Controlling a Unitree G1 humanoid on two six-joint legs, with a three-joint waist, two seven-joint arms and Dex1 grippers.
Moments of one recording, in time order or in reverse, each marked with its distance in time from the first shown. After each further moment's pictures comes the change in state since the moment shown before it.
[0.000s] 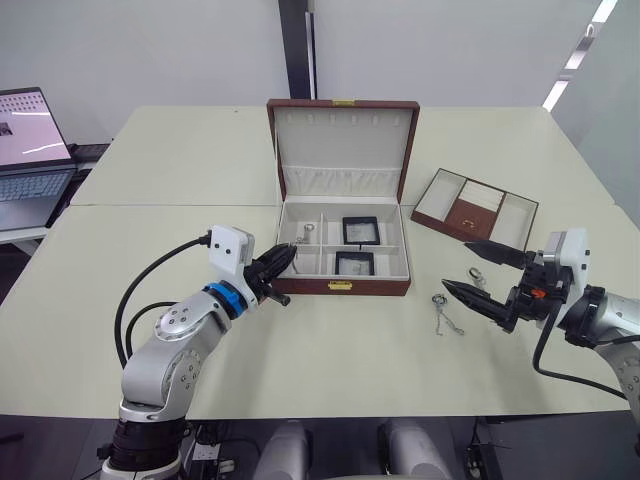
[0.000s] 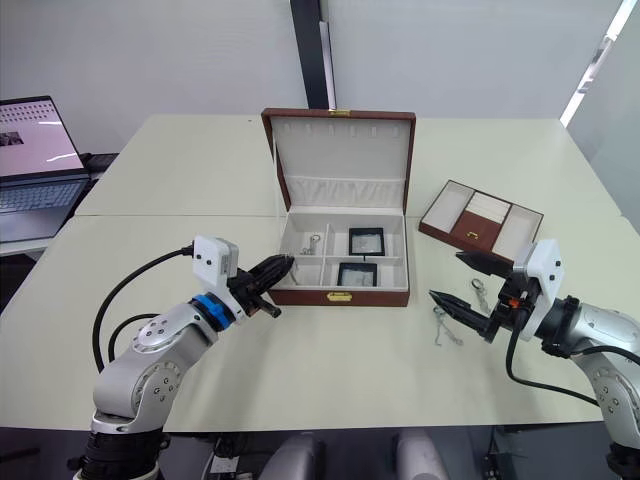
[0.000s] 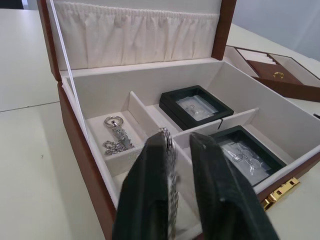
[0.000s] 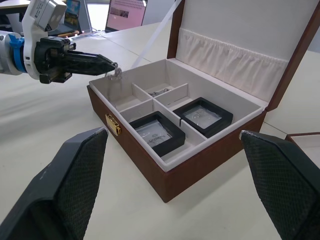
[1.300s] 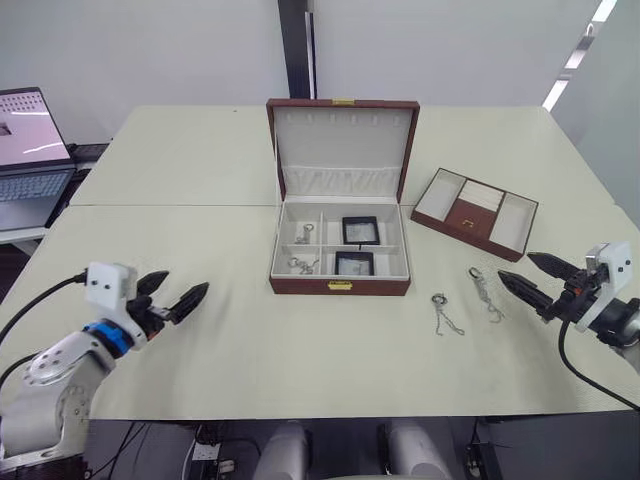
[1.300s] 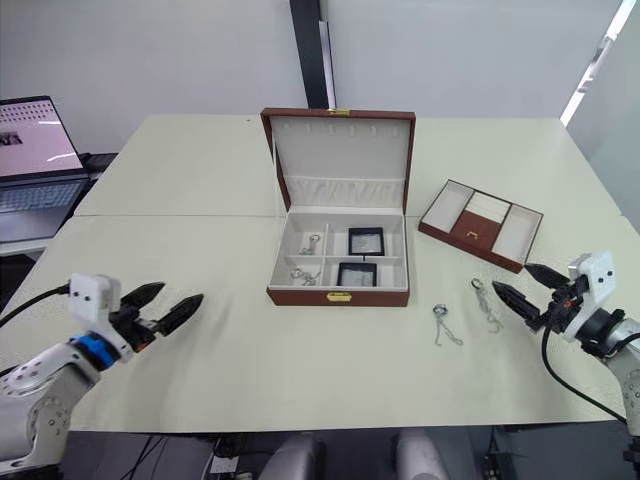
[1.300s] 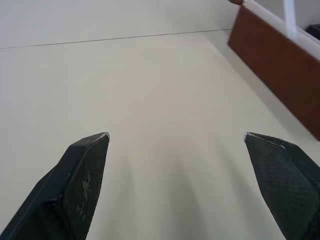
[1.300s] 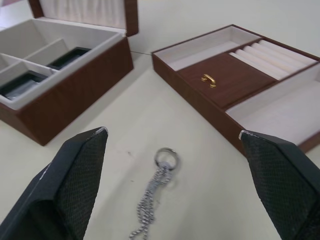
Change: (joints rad) left arm 0.253 0.246 0.430 0.304 -0.015 -0.201 -0.229; right arm -0.003 0.018 -0.139 0.476 -0.127 -0.125 -0.040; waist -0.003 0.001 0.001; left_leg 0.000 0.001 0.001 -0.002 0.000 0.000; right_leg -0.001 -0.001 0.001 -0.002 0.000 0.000
